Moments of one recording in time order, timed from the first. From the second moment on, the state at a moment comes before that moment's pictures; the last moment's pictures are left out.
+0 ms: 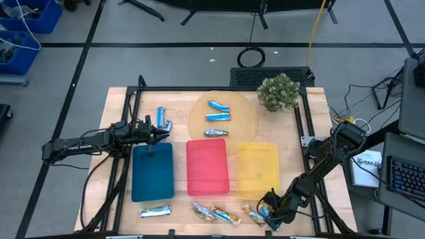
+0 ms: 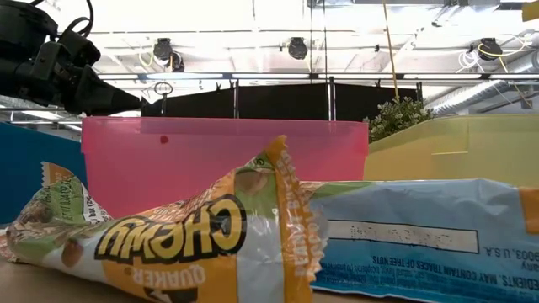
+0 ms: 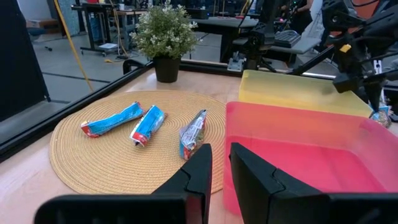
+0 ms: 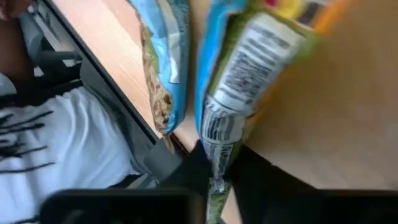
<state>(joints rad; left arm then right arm) 0.19 0.15 0.02 0.01 0.04 -0.06 0.91 1.68 0.69 0.06 -0.08 1.73</state>
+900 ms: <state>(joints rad) 0.19 0.15 0.02 0.01 0.04 -0.06 0.84 1.22 0.69 -0.19 0.33 1.21</state>
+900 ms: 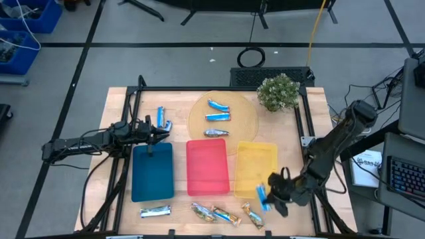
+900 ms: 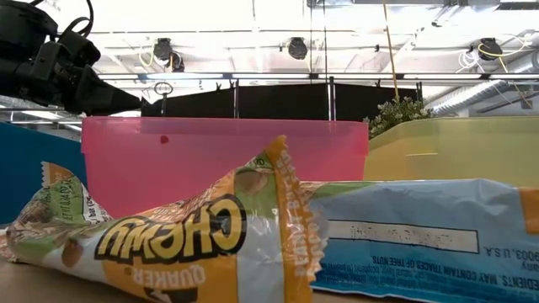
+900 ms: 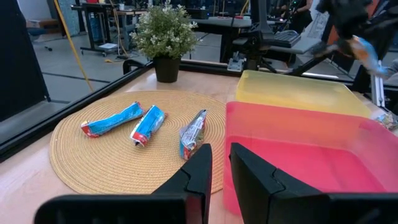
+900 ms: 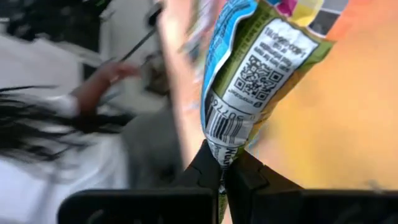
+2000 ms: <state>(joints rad) 0.20 0.15 0.02 0.01 0.04 -0.06 0.12 1.22 0.69 -0.73 0.08 0.51</state>
